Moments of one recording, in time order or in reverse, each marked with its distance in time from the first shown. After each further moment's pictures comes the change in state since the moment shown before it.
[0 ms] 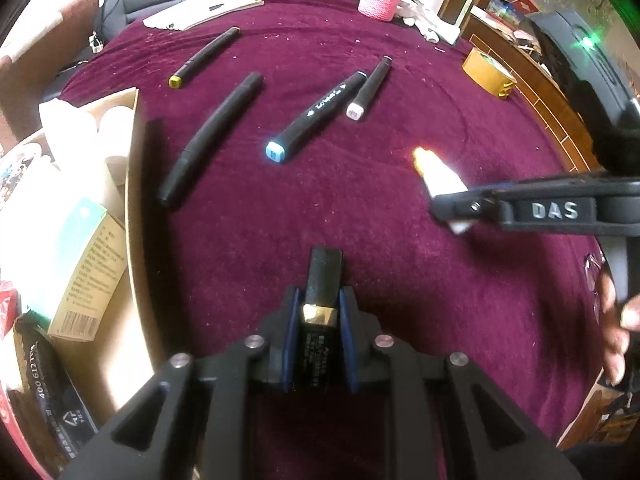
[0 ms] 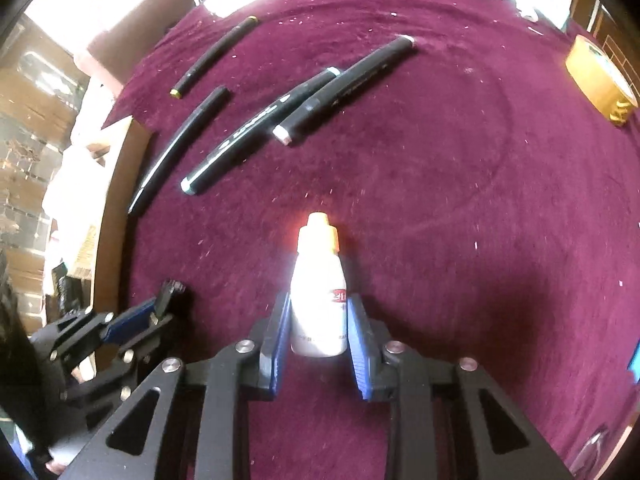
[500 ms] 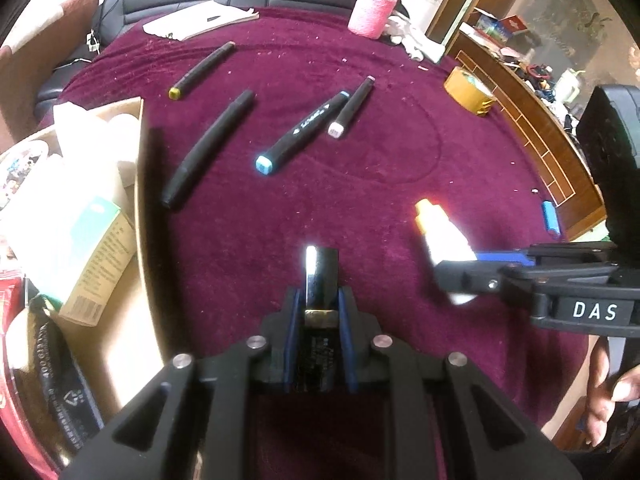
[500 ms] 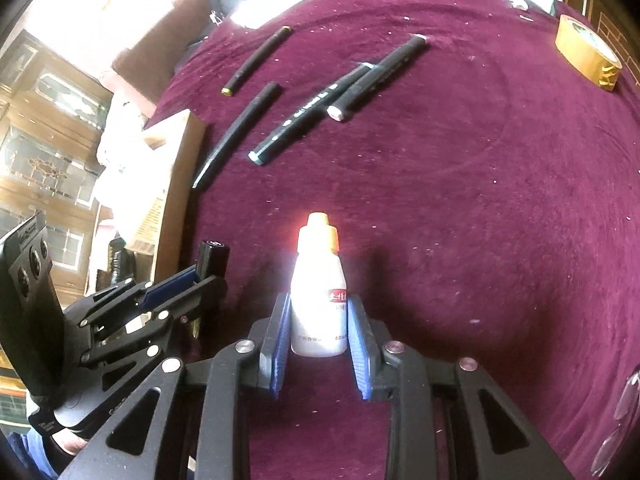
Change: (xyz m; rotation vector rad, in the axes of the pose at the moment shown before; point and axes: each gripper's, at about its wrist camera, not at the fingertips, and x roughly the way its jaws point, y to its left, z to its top) left arm -0.028 -0.001 -0.005 -0.020 -0.044 -0.075; right arm -0.033 0.022 -0.041 0.050 -0.045 0.112
